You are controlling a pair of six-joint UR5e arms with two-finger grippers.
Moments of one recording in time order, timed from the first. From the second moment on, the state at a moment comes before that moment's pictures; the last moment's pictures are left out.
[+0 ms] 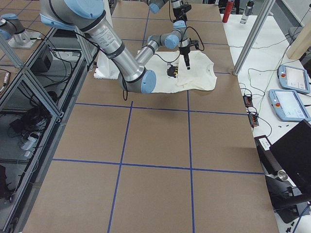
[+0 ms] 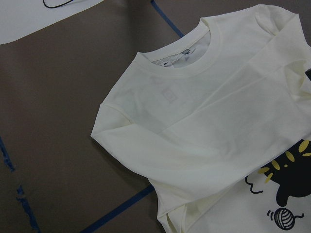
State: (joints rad) left arm -0.82 -1.96 -1.89 -1.91 -1.94 -0.54; right arm 0.59 -0.64 1.31 -1.57 1.55 1.12
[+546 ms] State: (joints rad) left arm -0.82 -1.95 -1.88 -1.92 -1.95 -0.55; right arm 0.56 -0.64 1.21 -1.54 1.43 1.10
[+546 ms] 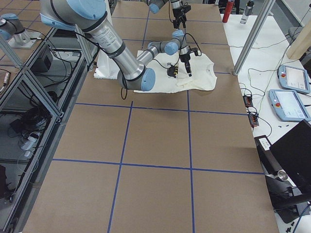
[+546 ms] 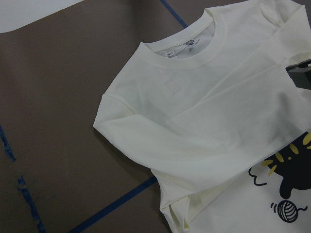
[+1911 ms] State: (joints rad) left arm -0.82 -1.94 -1.91 -1.92 -1.95 -0.60; right arm 0.60 -0.78 1.39 -1.56 1.40 0.76
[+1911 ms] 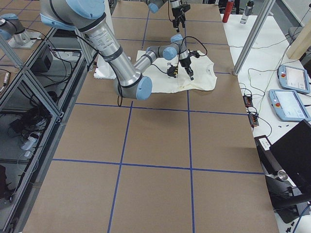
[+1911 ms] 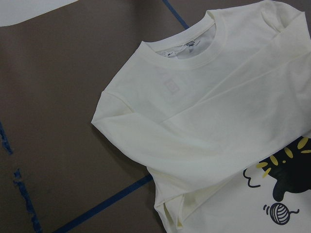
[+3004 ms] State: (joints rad) left arm -0.82 -1.94 -1.92 -1.92 -1.95 -0.64; right arm 0.67 -0.84 1.38 -1.35 1.51 0.66
